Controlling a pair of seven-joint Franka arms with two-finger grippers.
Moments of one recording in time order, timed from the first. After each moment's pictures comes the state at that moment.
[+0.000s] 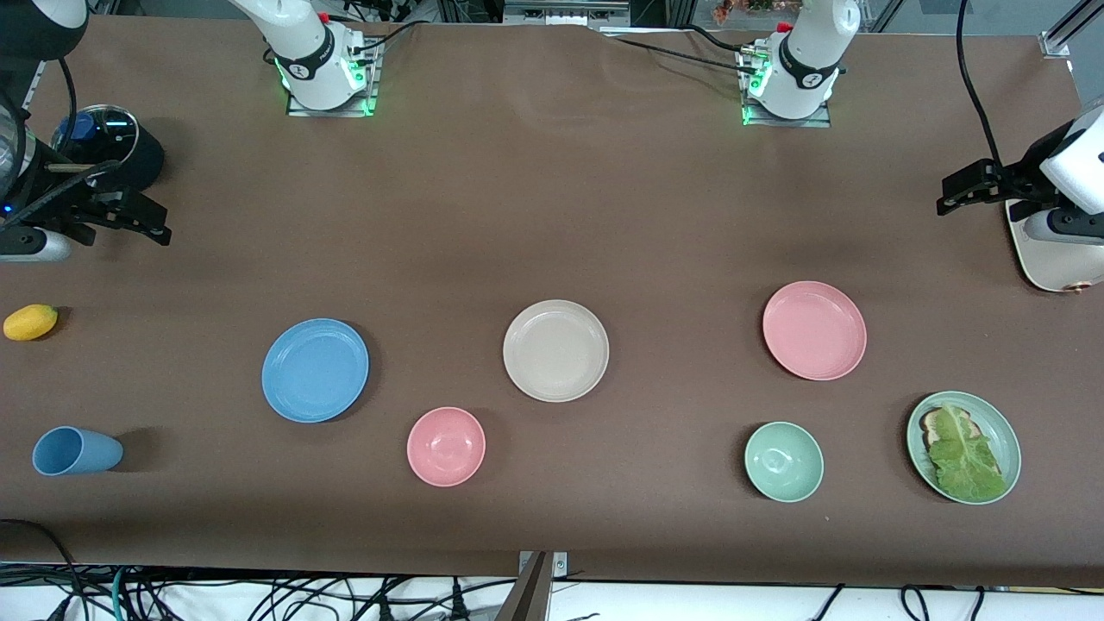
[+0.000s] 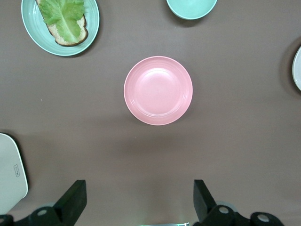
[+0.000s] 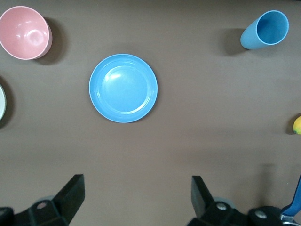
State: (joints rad) left arm 0.09 0.00 -0.05 -1.66 -0.02 1.53 0.10; right arm 0.11 0.07 -0.08 -1.58 -0.01 1.66 0.01
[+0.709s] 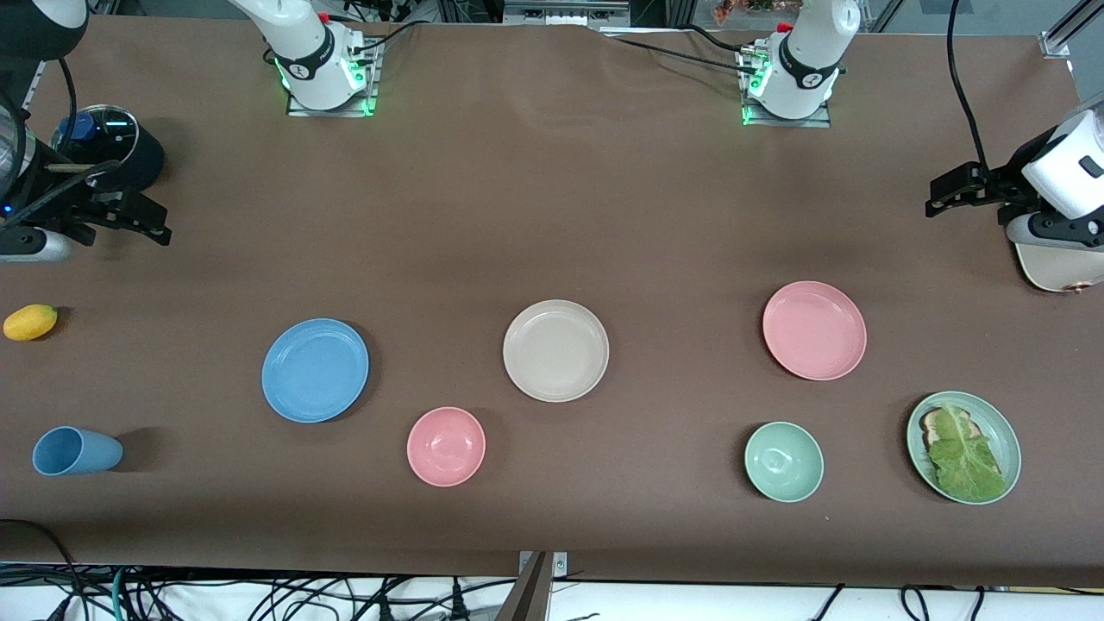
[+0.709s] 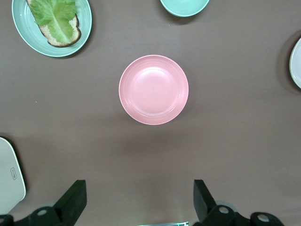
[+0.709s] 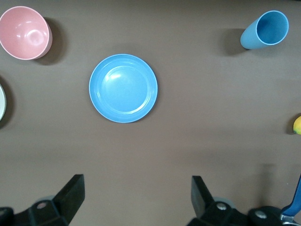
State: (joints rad) left arm 0.07 0.01 -0.05 -1.66 -0.02 1.53 0.11; right arm 0.11 0.07 -0.08 -1.58 -0.01 1.66 0.01
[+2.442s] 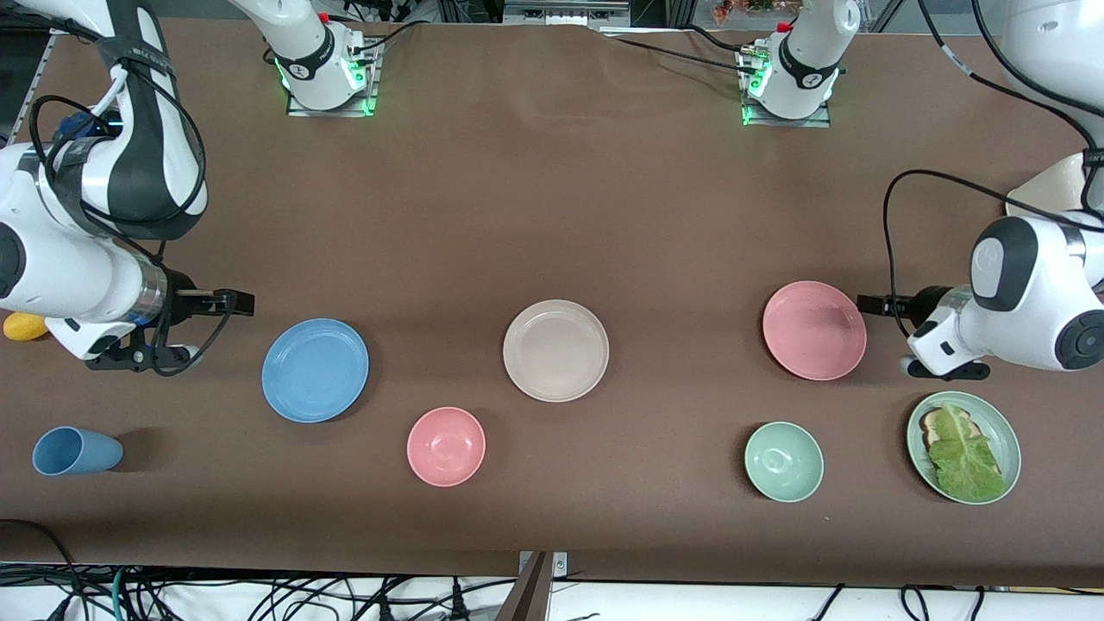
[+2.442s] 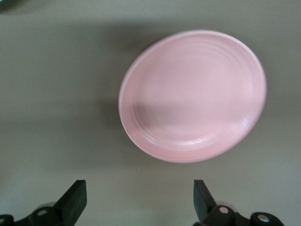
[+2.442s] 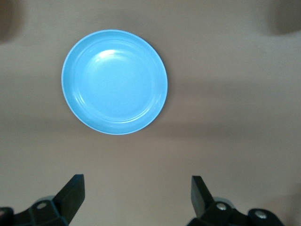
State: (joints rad) left arm 0.14 0.54 -0.03 -1.61 -0.01 1.72 0.12; right arm 0.12 0.39 -0.09 -1.56 0.01 1.77 0.00
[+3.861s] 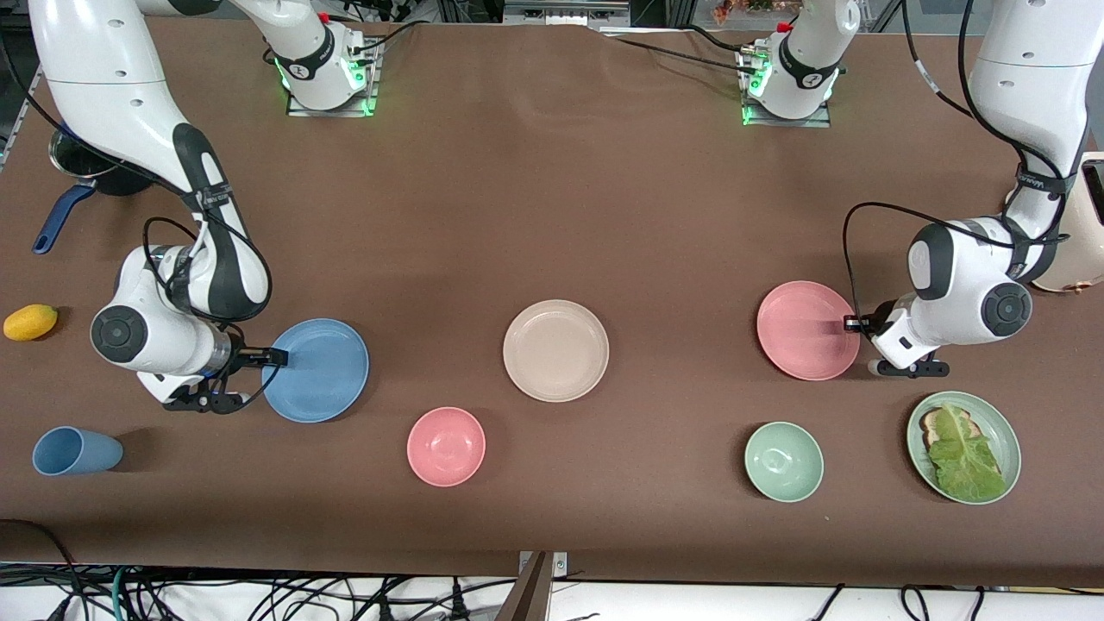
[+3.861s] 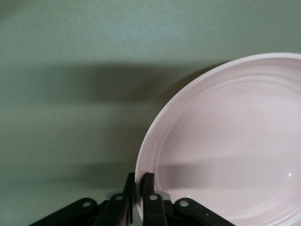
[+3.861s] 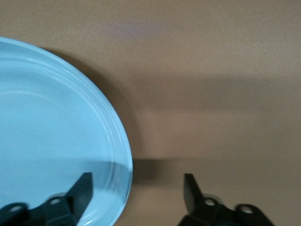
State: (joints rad) left arm 0.16 0.55 -0.04 -1.92 0.00 2.24 0.11; right arm 0.06 0.69 -0.09 -1.66 0.01 2.24 -0.04
